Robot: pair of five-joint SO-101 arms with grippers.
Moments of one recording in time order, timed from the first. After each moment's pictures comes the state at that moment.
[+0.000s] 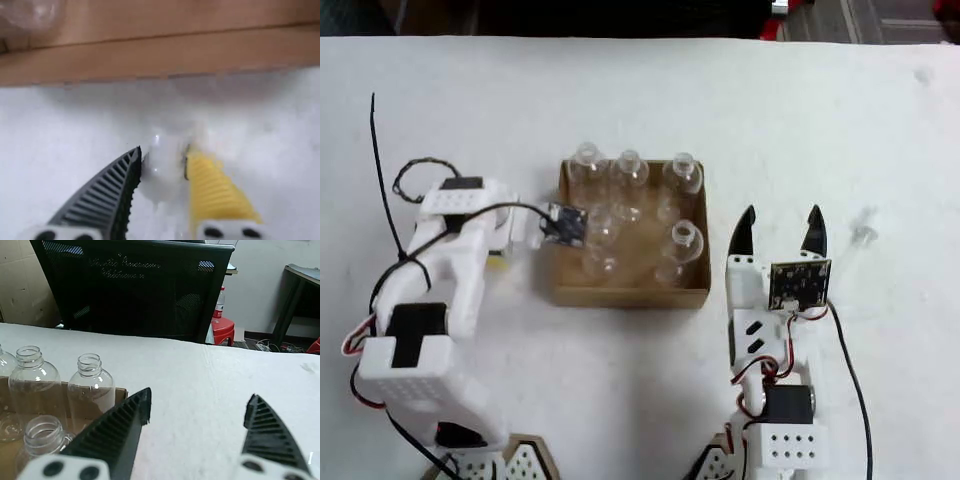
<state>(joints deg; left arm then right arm) -8.5 13.7 22.2 52.7 -96.2 -2.5 -95.7 96.6 14.0 7.3</state>
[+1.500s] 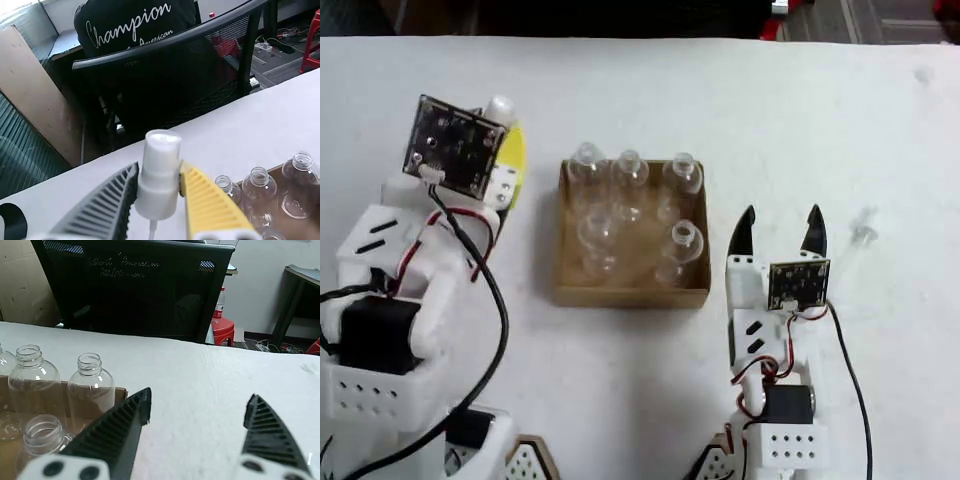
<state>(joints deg) 2.5 -51.2 21.6 56.7 -16.3 -2.5 -95.7 96.6 14.0 7.6</state>
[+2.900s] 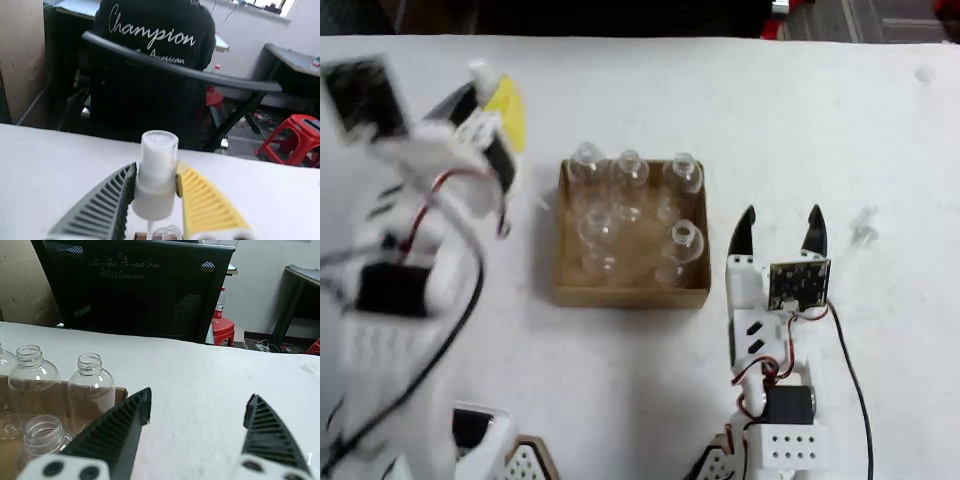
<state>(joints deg) 1.5 -43.1 21.6 44.7 16.8 -2.5 -95.7 96.6 14.0 7.6</state>
